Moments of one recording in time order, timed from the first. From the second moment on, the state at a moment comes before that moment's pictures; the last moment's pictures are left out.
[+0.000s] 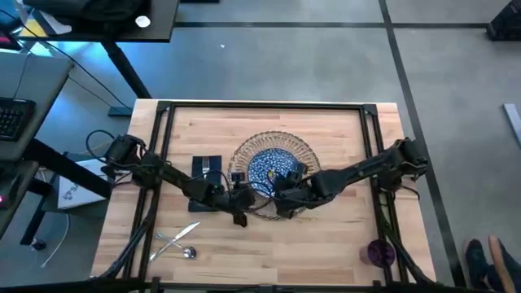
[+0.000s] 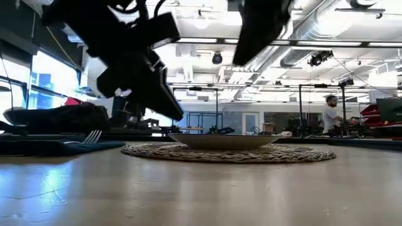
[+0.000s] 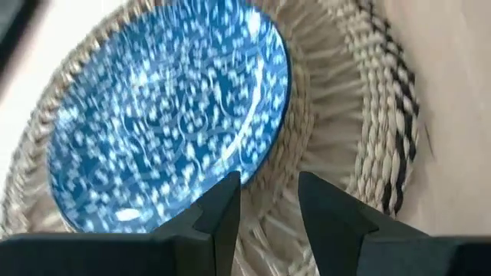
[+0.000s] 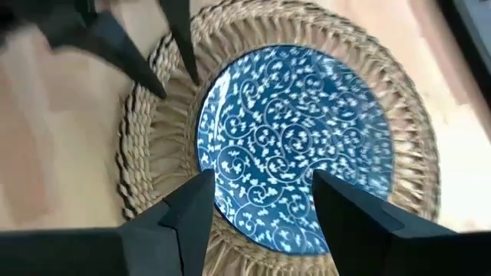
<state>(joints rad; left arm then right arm) -0.35 1.74 0.91 -0.04 -0.54 -0.08 0.33 1.78 1.55 -0.98 0.49 0.54</state>
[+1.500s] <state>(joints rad) -0.33 1.75 0.90 -0.12 -0.28 -0.02 1.02 1.77 1.74 -1.48 -0.27 2.29</state>
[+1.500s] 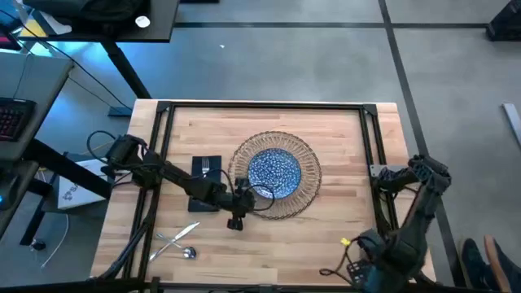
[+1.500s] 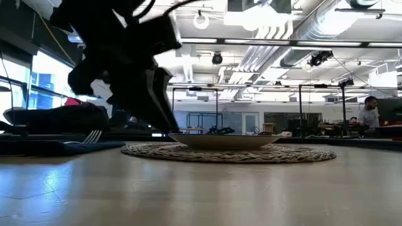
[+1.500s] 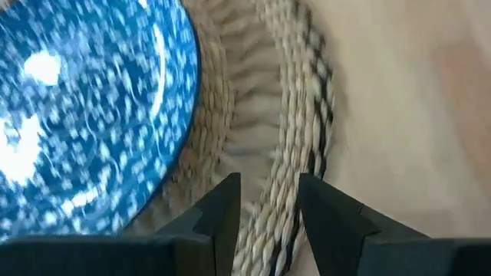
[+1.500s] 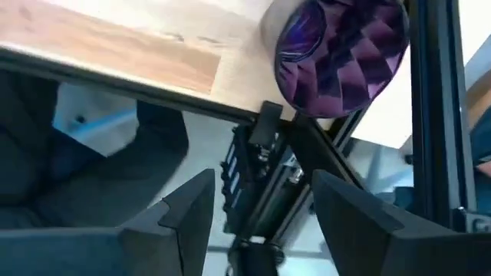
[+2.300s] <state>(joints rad) -0.33 1.74 0.82 -0.15 -0.25 -0.13 0.99 1.58 1.12 -0.98 -0.24 2.20</state>
